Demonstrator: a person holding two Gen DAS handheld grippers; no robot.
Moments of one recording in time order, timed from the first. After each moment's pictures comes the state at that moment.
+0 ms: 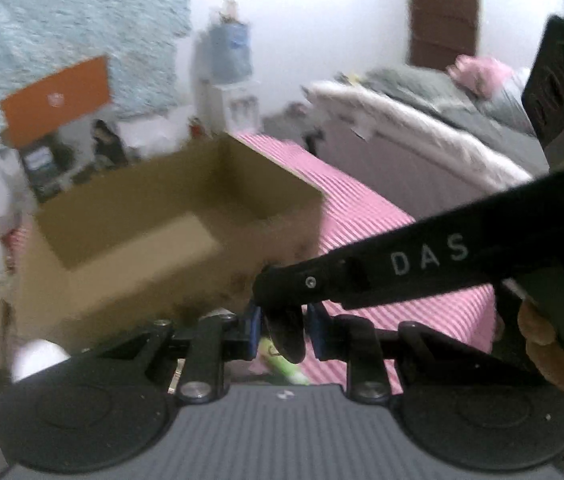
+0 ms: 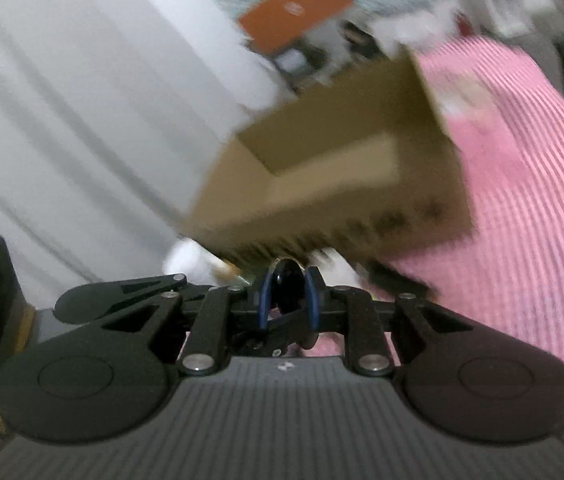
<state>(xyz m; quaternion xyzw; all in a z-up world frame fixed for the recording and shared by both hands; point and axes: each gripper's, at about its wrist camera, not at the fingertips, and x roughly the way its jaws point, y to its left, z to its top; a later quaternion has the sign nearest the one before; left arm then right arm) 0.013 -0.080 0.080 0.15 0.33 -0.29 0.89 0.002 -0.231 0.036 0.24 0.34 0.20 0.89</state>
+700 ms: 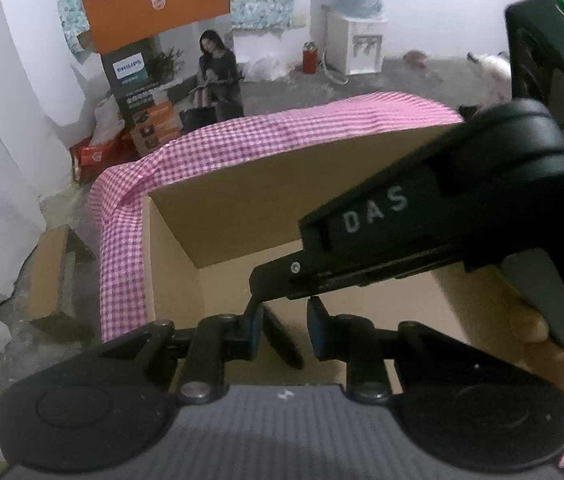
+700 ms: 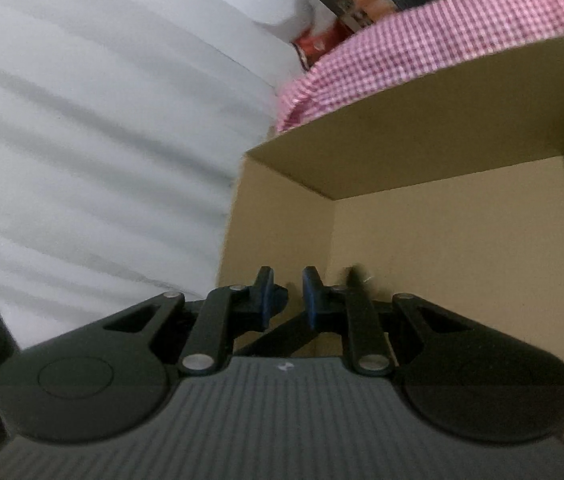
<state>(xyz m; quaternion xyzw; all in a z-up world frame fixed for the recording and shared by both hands) 0.231 -0.015 0.062 0.13 0.45 -0.15 0.87 0.290 -0.144 0.014 0.31 0.50 0.26 0.77</state>
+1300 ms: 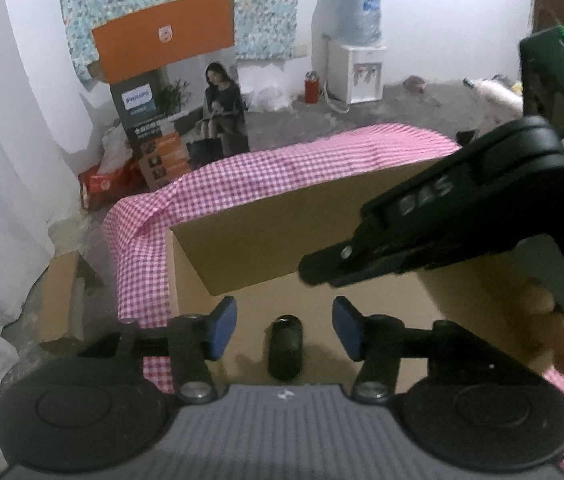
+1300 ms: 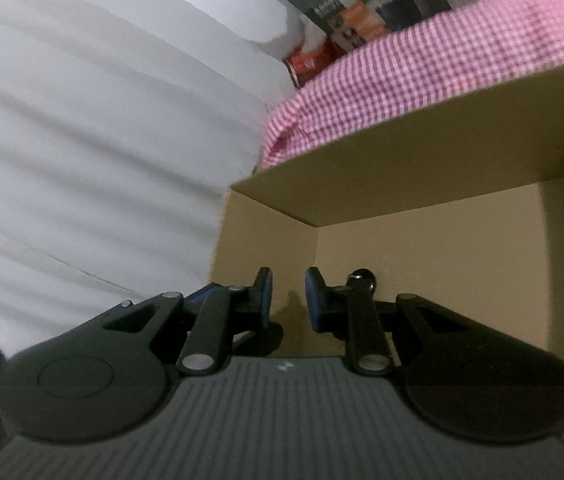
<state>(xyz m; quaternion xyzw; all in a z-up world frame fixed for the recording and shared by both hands) 0.210 -0.008 0.094 0.12 0.41 -0.16 0.89 0.271 -0.175 0.027 0.32 0.47 0.25 0.78</state>
